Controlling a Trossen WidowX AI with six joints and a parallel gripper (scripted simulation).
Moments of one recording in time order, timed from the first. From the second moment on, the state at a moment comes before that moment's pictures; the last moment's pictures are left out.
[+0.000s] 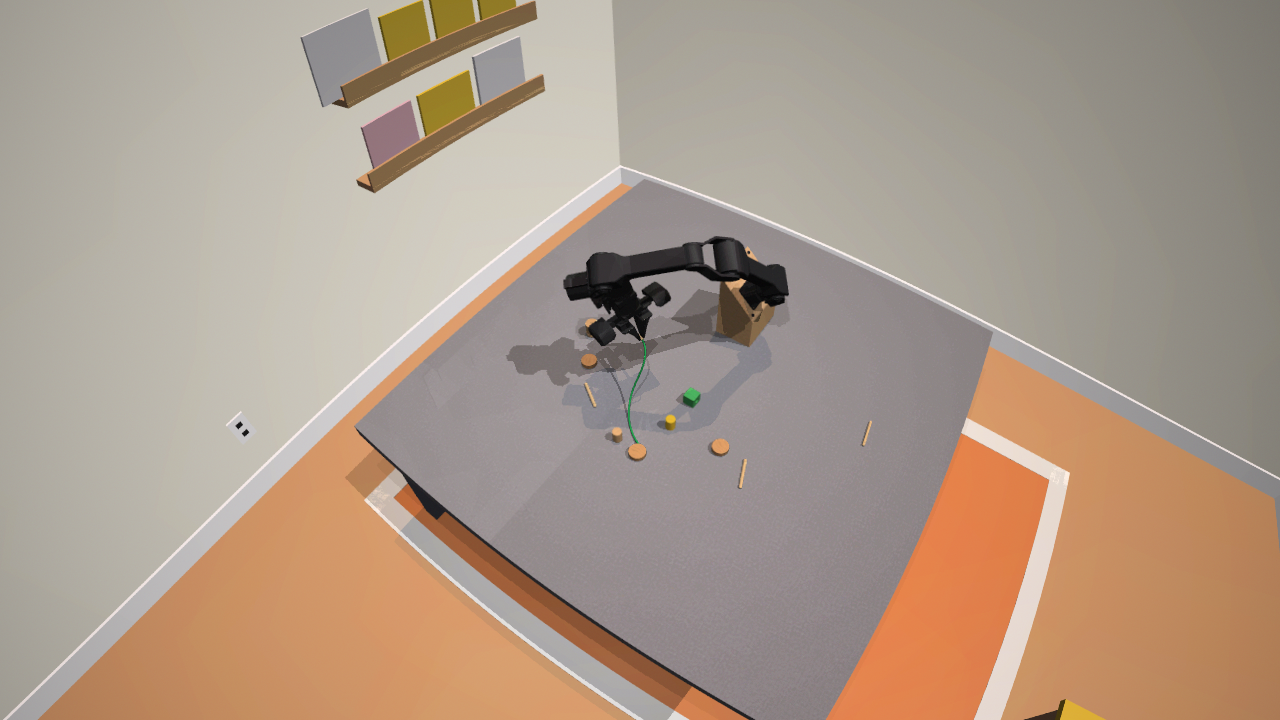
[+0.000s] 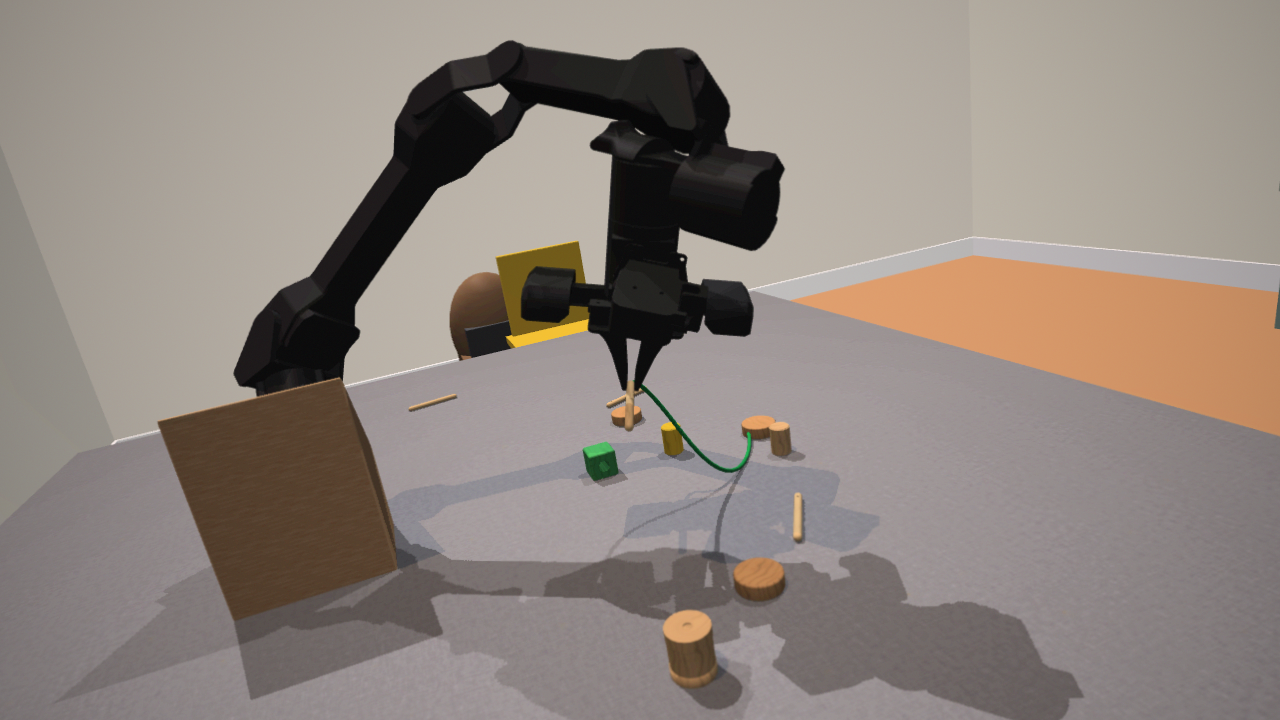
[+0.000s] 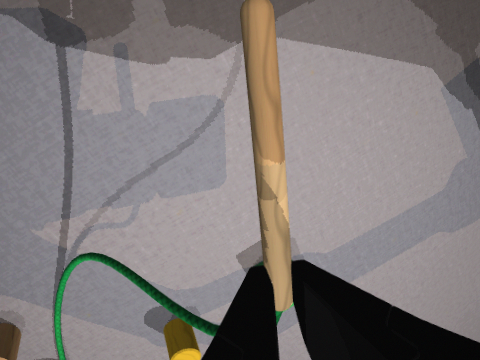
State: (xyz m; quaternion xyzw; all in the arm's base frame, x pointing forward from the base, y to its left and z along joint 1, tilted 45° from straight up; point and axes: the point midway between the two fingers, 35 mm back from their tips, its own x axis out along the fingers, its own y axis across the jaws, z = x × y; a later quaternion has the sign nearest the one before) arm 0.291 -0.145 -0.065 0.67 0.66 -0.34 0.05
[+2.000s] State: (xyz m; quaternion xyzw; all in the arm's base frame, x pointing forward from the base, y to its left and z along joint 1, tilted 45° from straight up) arm 0.293 -0.149 -0.068 0.31 0.61 0.39 0.61
